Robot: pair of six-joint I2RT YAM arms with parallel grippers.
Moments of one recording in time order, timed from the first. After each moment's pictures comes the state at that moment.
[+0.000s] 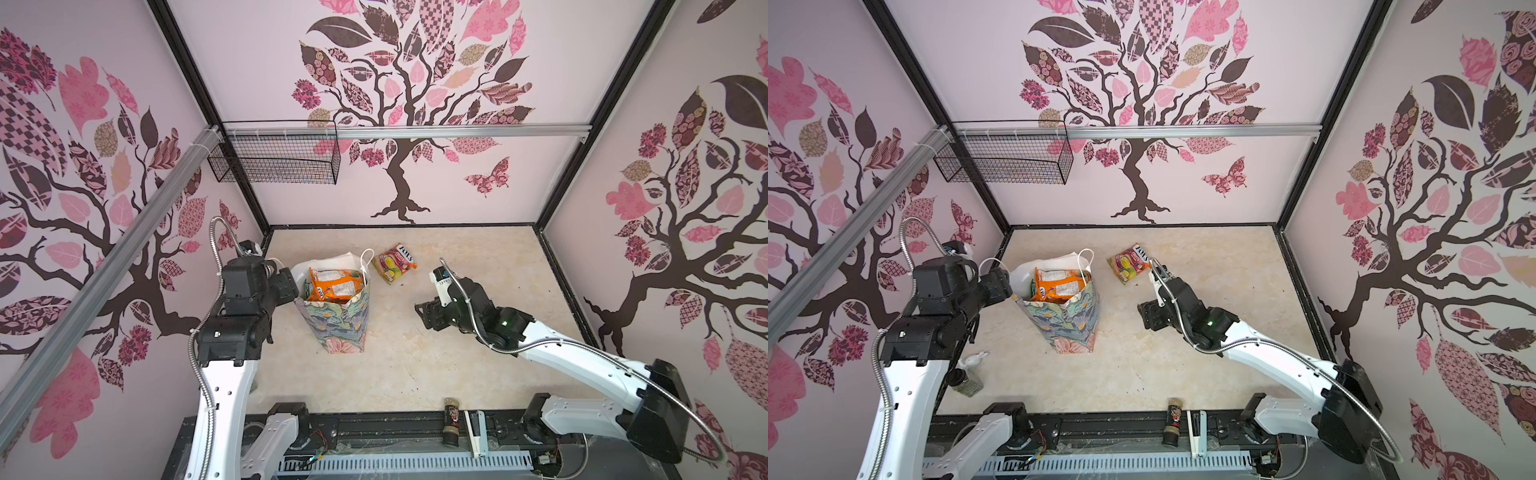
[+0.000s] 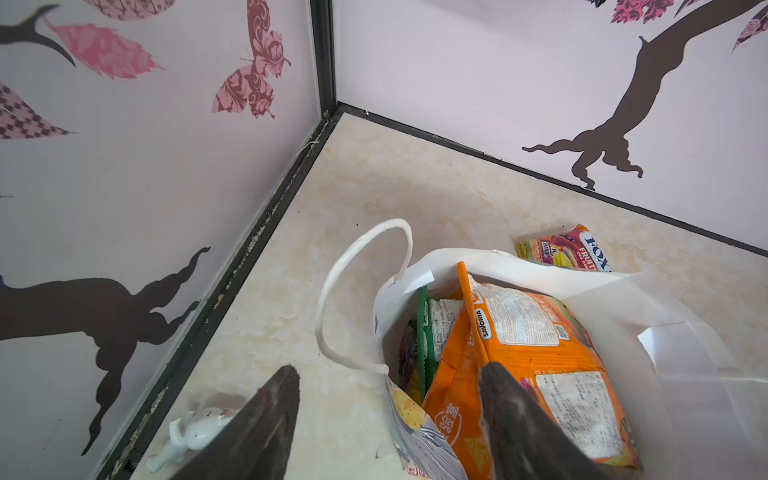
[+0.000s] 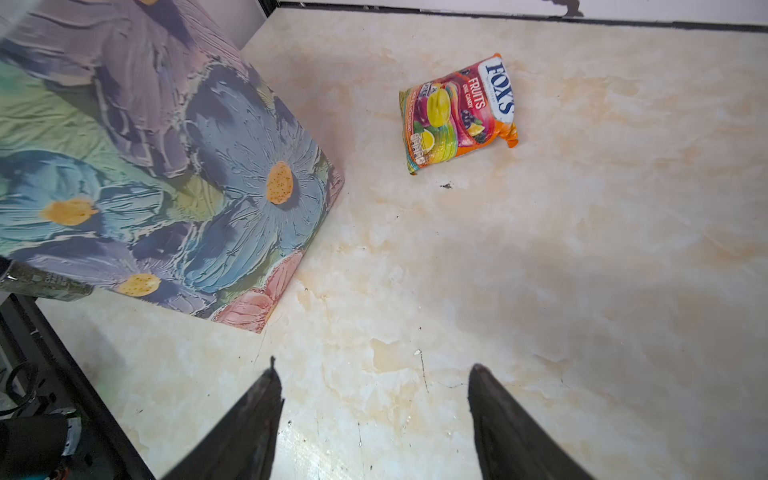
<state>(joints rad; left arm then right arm) 0.00 0.91 1.22 -0.91 -0.19 -0.26 0.82 1.27 0.92 -0.27 0.07 0.38</state>
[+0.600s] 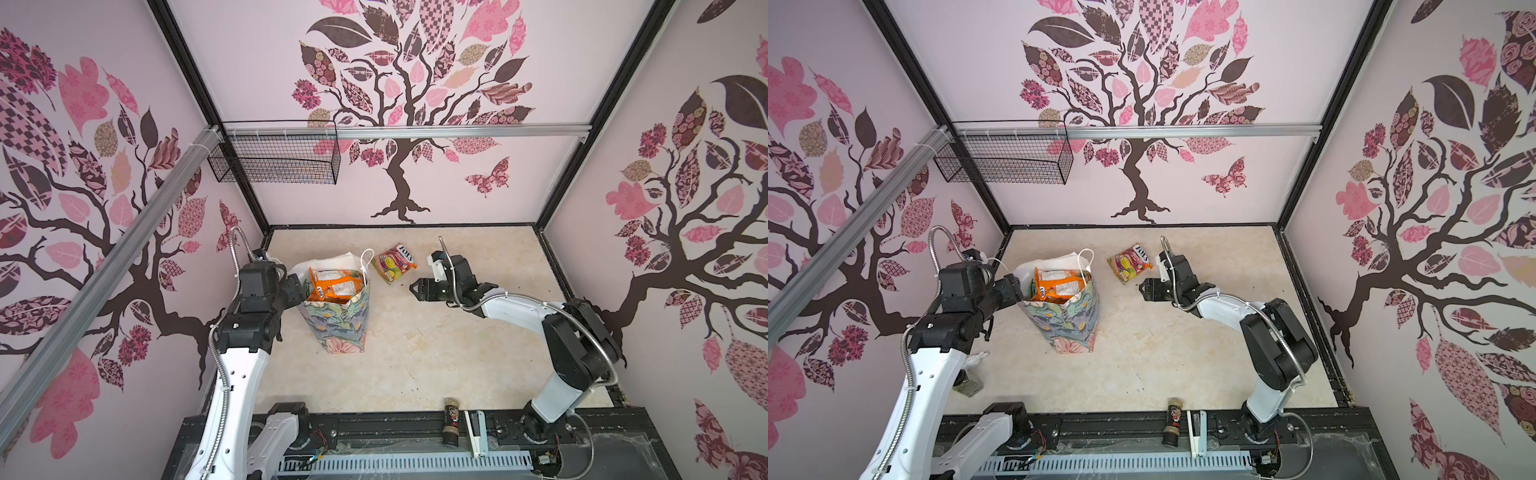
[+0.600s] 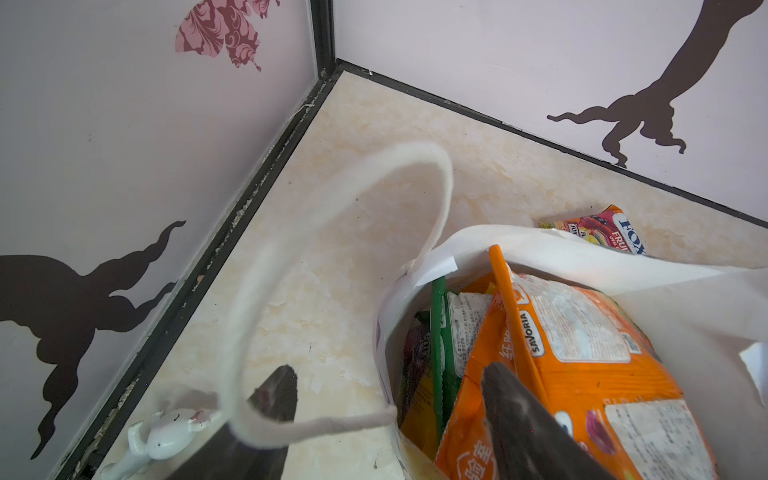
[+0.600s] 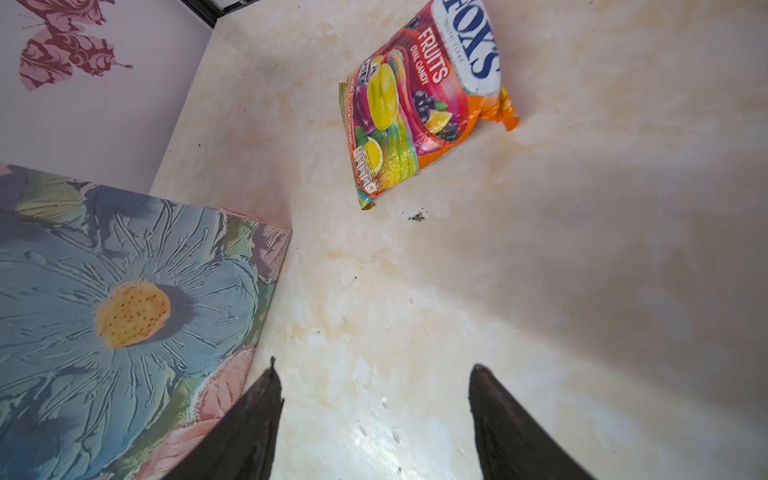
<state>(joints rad) 0.02 0.92 1.07 -0.79 -0.17 -0.27 0.54 1.74 1.02 0.07 -0.27 0.52</state>
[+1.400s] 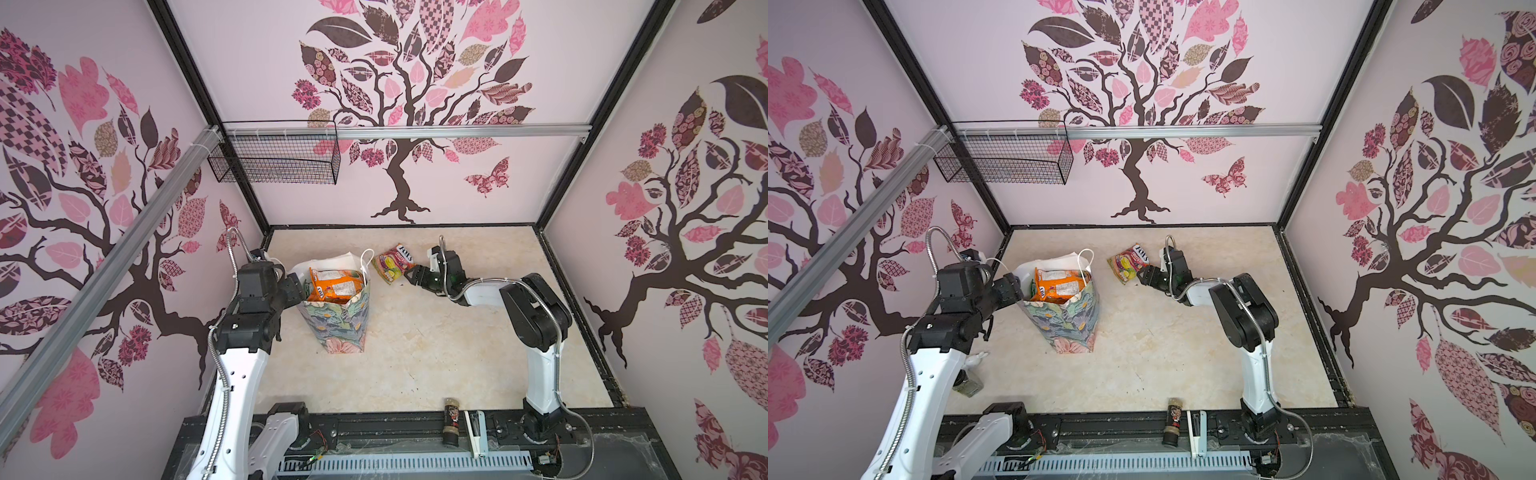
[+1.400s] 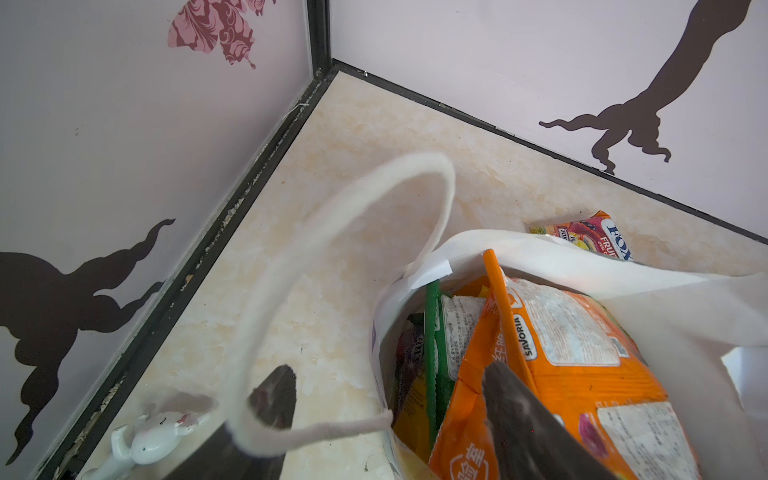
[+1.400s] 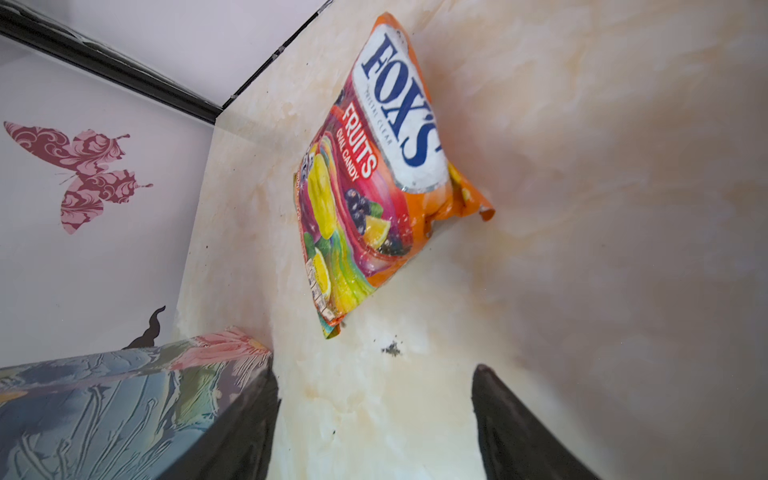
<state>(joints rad) 0.03 0.91 1.06 -0.78 -0.14 -0.29 0.45 2.07 1.18 0.35 -0.33 0.75</state>
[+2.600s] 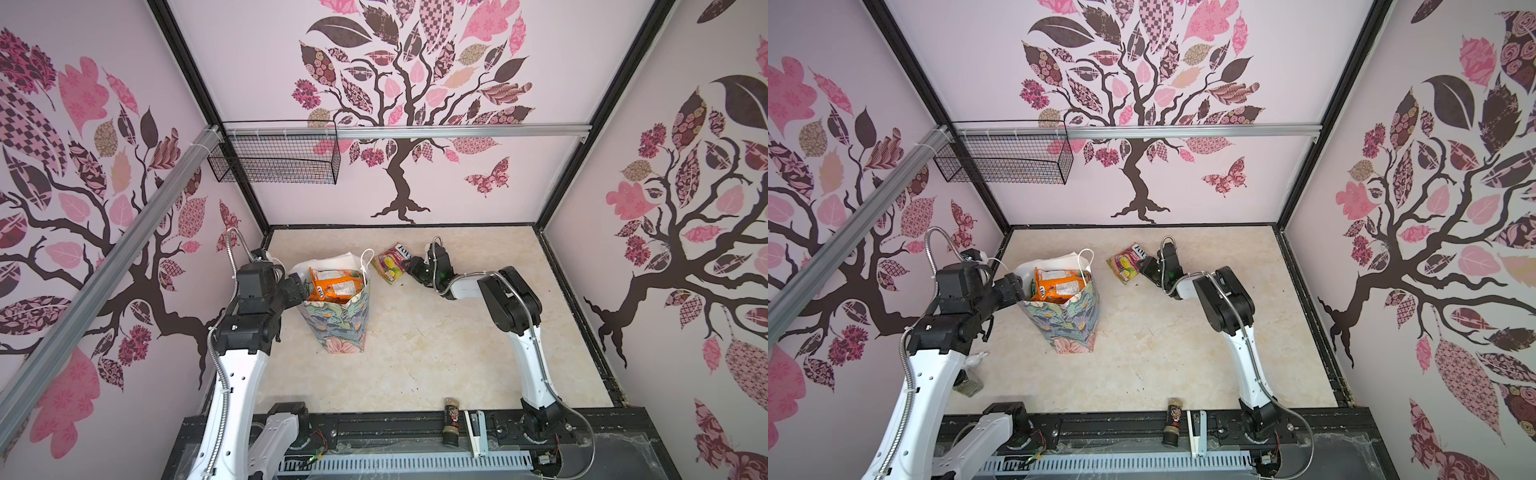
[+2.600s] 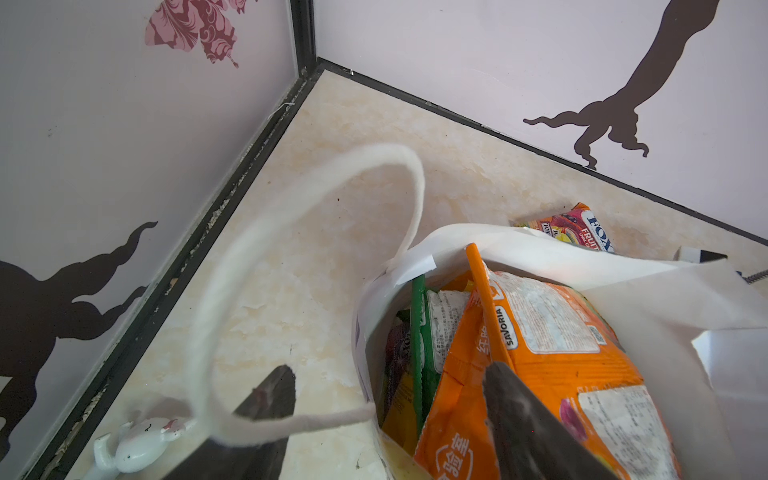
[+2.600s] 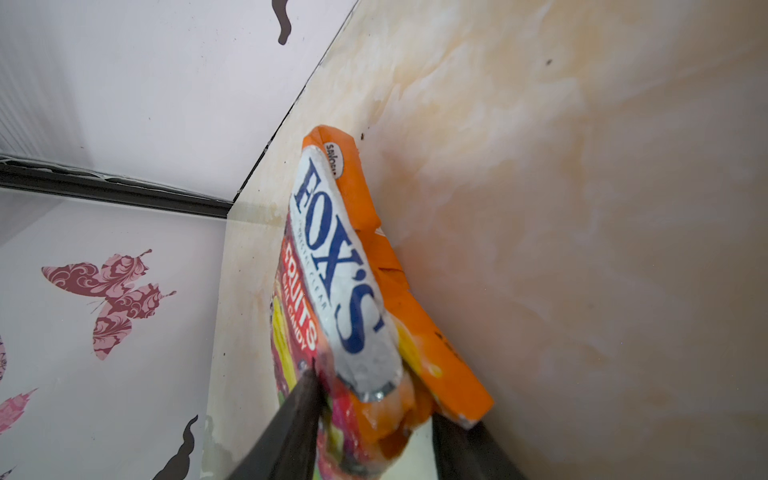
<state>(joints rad) 0.03 0.91 1.06 -0.78 -0.11 -0.28 0.45 2.33 1.40 0.49 -0.24 1.00</state>
